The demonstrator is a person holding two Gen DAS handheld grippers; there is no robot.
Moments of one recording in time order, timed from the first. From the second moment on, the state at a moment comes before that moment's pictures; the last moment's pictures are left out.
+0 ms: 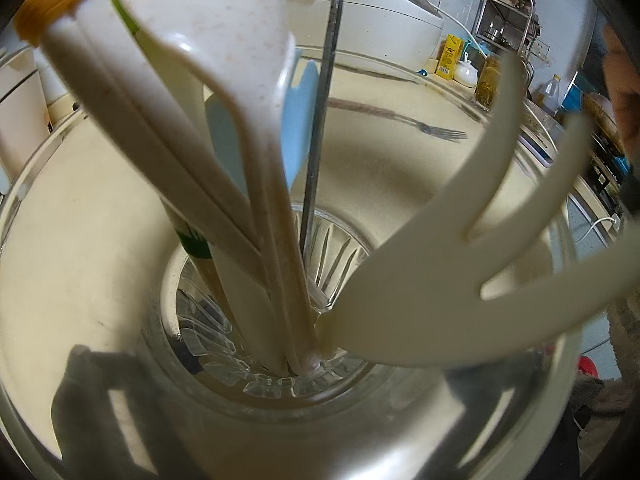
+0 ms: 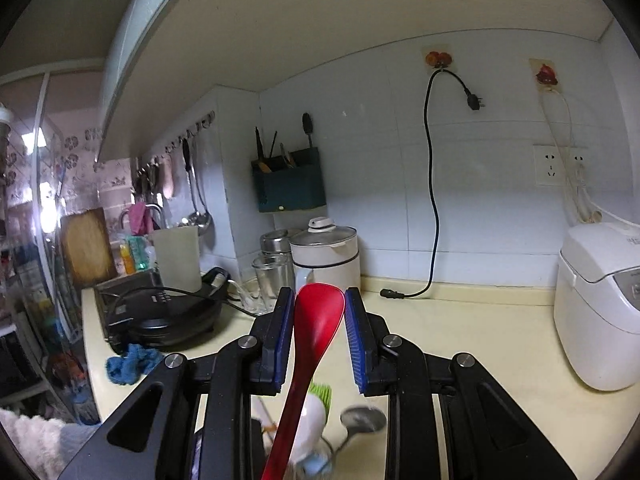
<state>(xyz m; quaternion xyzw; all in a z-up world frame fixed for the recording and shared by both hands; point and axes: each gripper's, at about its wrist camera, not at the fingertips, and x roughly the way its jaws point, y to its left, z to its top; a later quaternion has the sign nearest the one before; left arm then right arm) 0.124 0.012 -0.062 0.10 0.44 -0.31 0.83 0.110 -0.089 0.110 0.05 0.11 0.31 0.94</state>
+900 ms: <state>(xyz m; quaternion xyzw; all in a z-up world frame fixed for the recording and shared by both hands) 0.125 0.011 -0.061 0.10 0.44 -0.31 0.83 0.103 -0.069 0.068 0.03 0.11 0.22 0.97</state>
